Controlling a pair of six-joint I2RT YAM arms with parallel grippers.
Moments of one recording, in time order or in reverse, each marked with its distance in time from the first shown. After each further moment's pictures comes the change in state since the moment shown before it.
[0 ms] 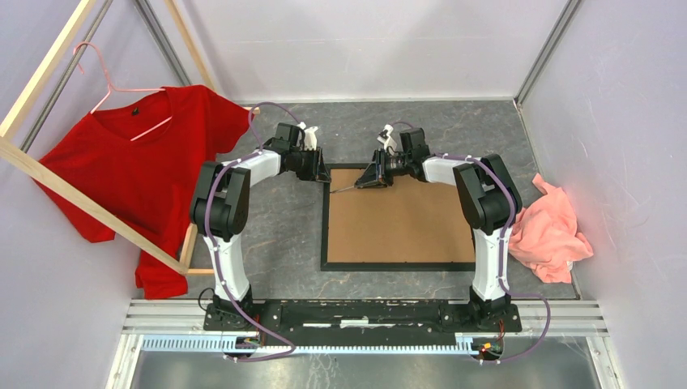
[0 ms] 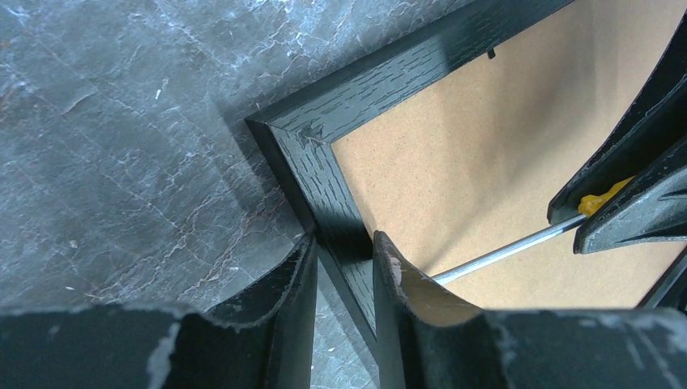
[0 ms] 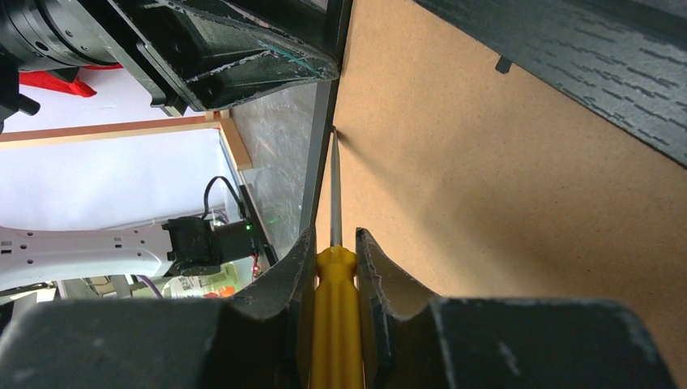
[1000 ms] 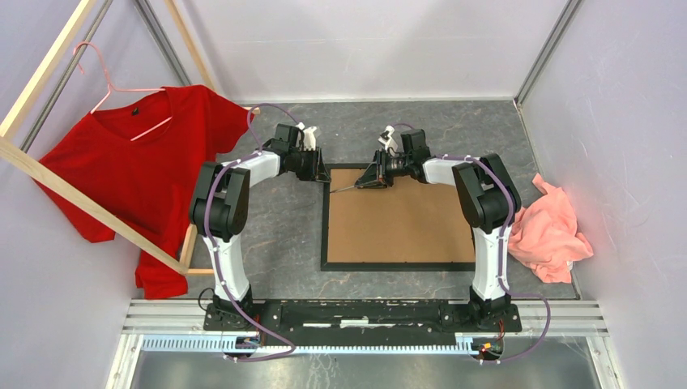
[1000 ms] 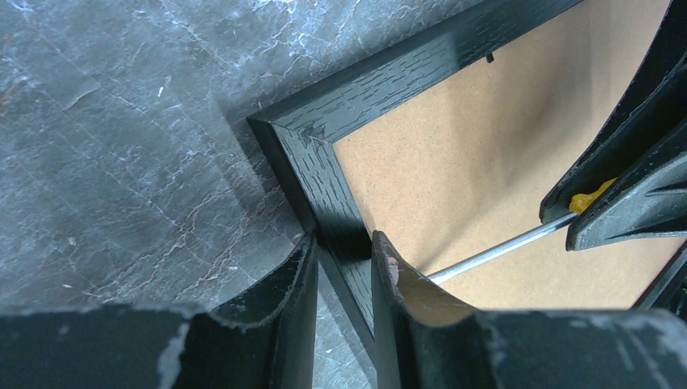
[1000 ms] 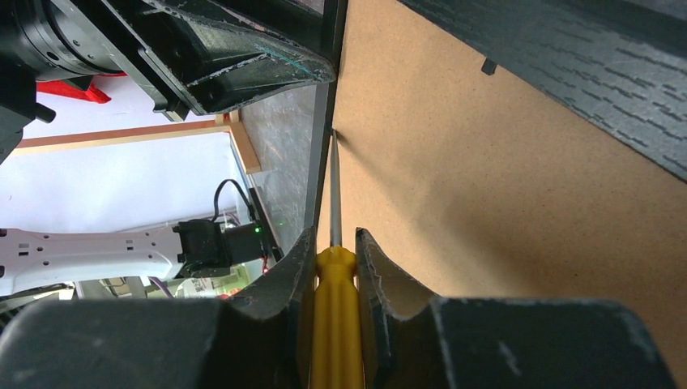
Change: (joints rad) left arm 0.003 -0.005 -0.017 0.026 0.005 -0.022; right arm -0.003 0.012 -0.016 0.046 -0.012 0.045
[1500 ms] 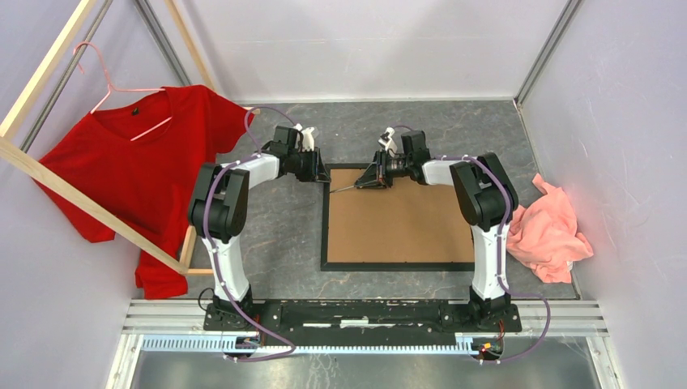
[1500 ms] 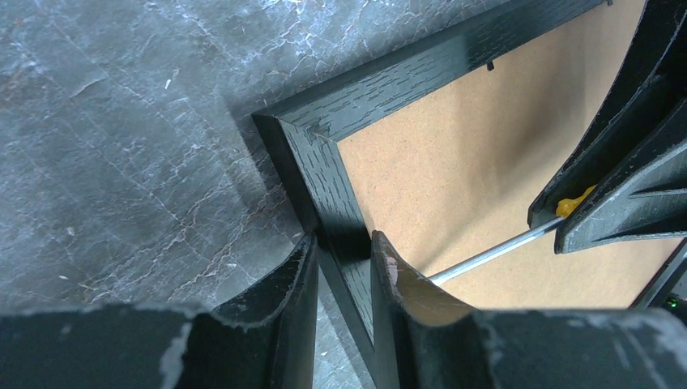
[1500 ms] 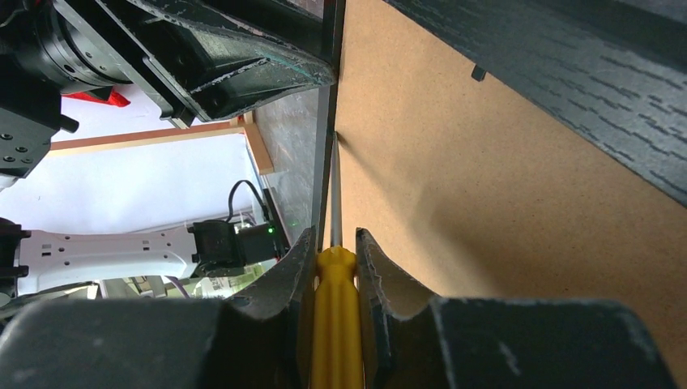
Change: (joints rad) left arm 0.002 -0.014 -0.036 0.049 -0.008 -0.049; right arm -0.001 0.031 -0.003 0.069 -0.036 0.057
